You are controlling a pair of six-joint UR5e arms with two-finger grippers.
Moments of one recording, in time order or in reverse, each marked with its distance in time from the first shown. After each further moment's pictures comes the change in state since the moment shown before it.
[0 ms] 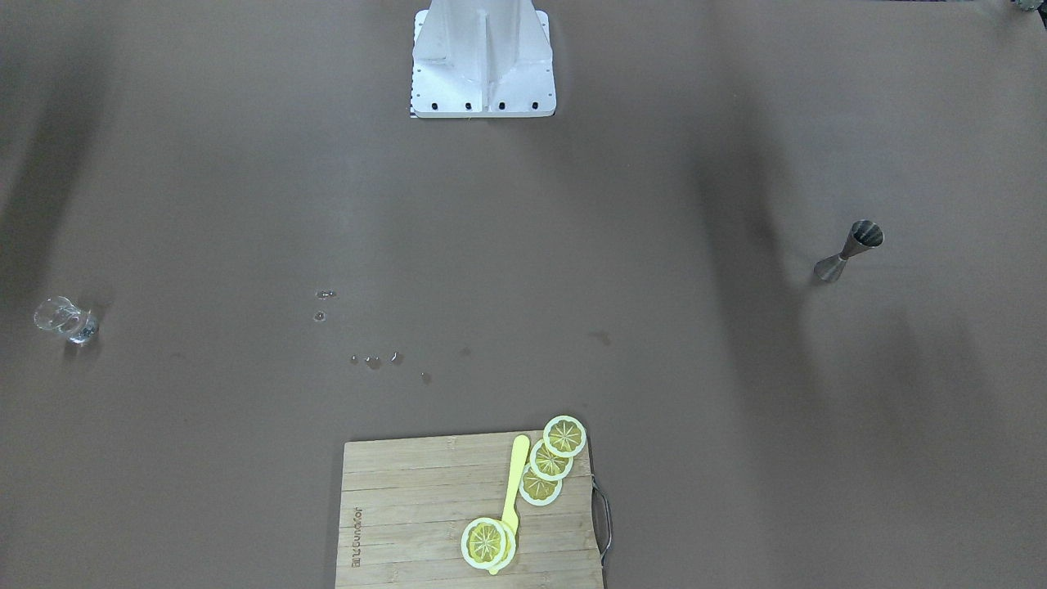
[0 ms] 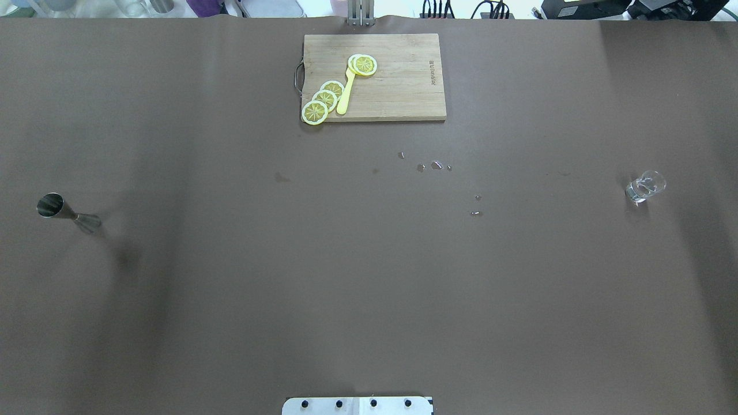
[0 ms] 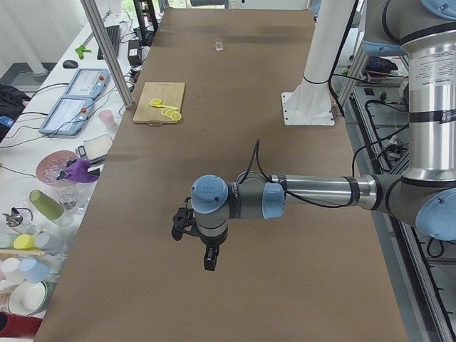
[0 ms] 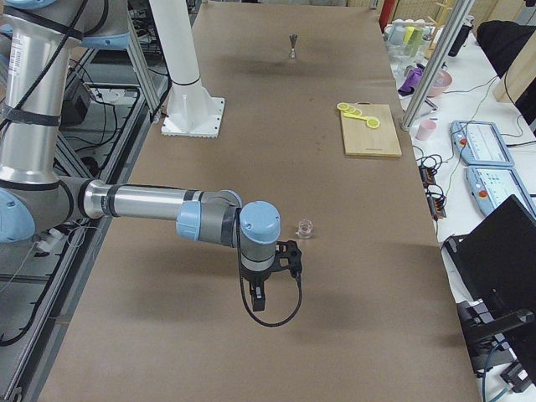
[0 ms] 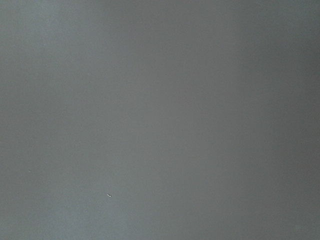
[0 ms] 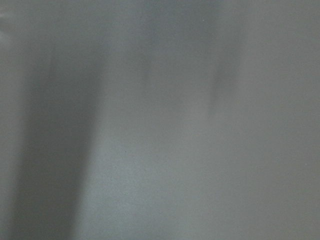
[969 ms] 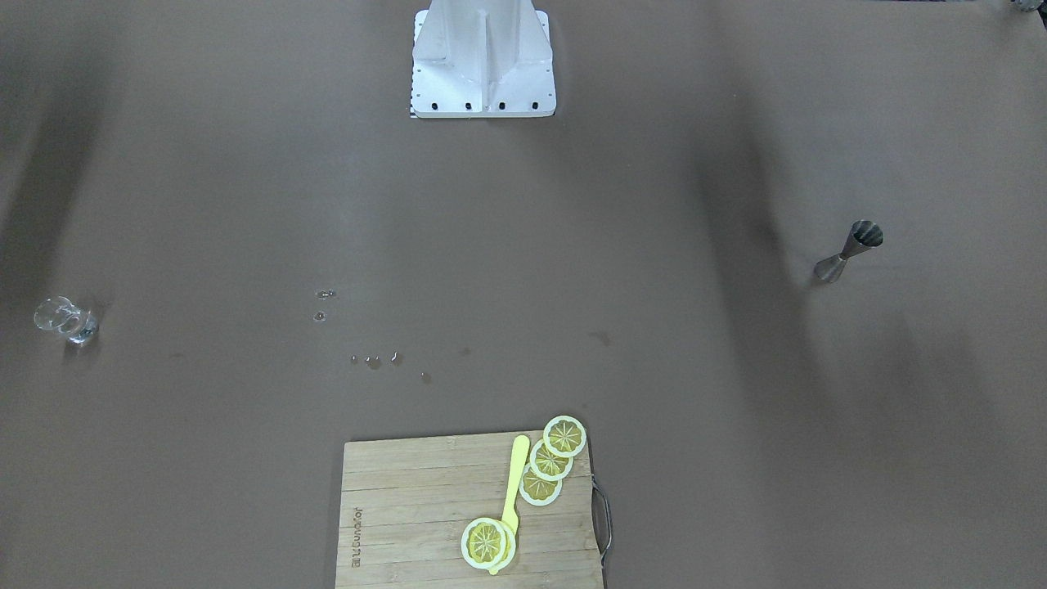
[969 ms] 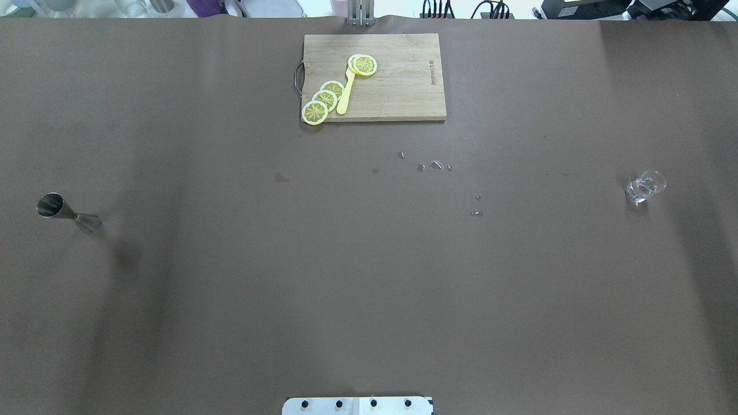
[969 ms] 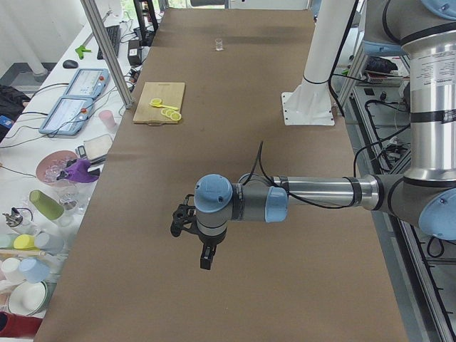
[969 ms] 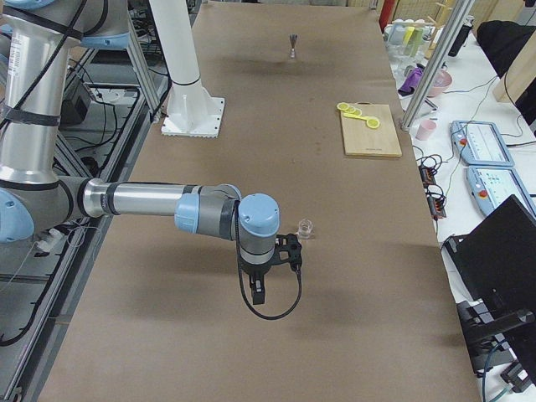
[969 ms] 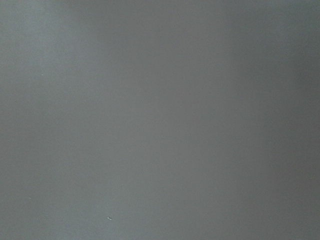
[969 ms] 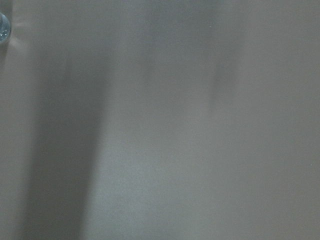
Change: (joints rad) left arm -0.005 0.014 0.001 -0.093 -0.009 0.002; right arm 0.005 0.000 0.029 -0.032 0.017 -0.002
